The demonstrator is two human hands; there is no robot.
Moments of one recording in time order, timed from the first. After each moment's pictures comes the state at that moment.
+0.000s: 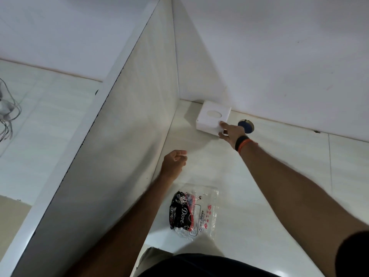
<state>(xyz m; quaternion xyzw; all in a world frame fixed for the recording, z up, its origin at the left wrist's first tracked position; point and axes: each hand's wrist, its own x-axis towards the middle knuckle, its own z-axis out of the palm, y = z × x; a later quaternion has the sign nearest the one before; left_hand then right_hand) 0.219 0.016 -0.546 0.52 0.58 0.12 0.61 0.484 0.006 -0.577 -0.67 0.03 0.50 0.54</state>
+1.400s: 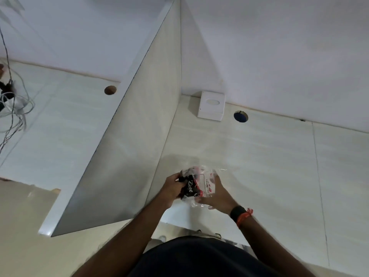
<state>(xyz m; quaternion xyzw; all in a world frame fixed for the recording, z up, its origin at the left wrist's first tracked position) 0.122 -0.093 -0.553 0.42 0.56 0.03 0.72 0.272 -0.222 -0.537 -0.71 -0.28 0.57 0.31</state>
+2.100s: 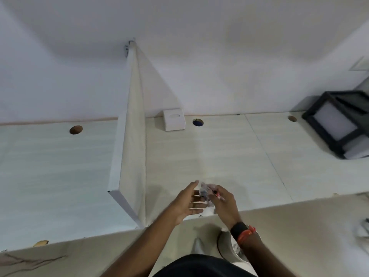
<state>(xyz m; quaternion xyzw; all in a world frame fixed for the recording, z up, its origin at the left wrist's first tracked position) 0.068 -0.167 -0.471 0.44 0.37 -0.14 0.80 0.135 -0.312 -0.471 -0.80 -0.10 0.25 0.53</state>
